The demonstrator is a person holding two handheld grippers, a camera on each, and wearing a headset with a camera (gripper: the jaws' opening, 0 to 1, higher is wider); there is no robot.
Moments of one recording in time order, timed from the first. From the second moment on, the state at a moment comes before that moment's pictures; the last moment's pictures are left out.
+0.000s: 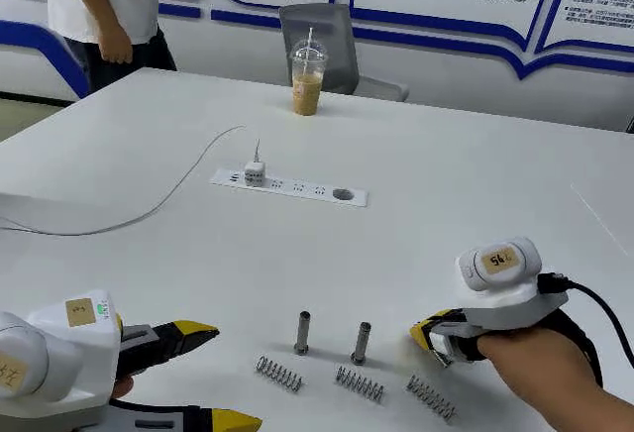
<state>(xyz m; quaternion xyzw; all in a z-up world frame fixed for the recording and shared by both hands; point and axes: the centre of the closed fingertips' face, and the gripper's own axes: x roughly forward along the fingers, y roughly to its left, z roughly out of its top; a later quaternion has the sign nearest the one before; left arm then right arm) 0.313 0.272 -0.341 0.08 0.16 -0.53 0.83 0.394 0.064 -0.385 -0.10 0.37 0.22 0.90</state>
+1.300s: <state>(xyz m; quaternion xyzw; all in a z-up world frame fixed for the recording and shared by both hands) 0.306 0.264 -0.323 0.09 0.14 -0.54 0.83 0.360 0.069 -0.355 -0.09 0.32 0.22 0.91</state>
